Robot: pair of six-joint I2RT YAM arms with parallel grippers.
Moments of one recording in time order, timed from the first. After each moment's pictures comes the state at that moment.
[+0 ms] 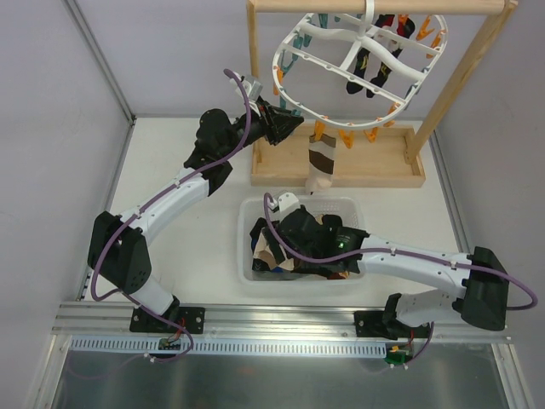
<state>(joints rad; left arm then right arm) -0.55 1.58 1.31 0.51 0.44 -0.41 1.18 1.29 0.96 -0.39 0.36 0.39</state>
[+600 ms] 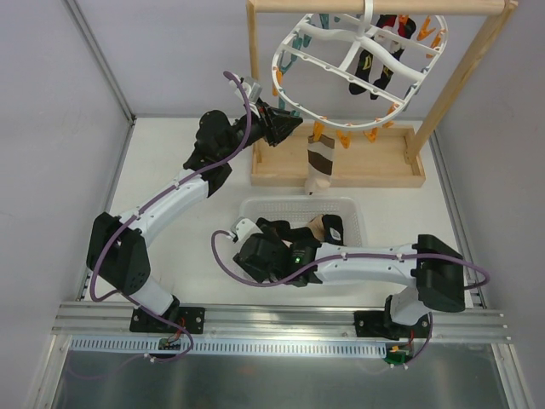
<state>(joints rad) -0.55 1.57 1.30 0.50 0.43 -0.38 1.36 1.56 1.09 -0.42 0.42 0.25</state>
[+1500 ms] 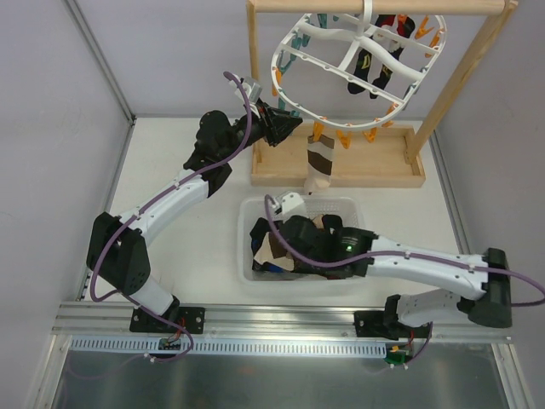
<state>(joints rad) -0.55 1.57 1.29 0.50 0.43 -0.38 1.32 1.31 1.13 -0.69 0.59 0.42</state>
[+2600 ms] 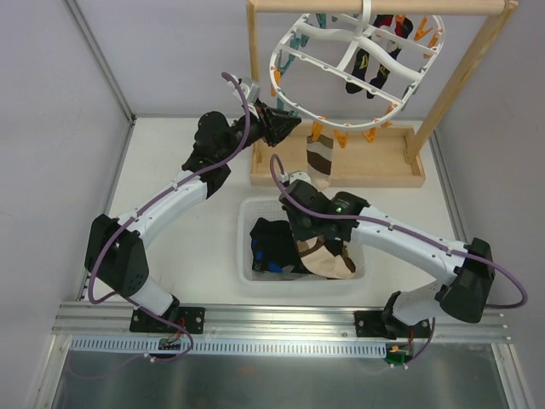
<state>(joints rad) -0.55 1.56 1.29 0.50 0.42 -0.38 1.03 1.40 1.28 -0.90 0.29 0.52</state>
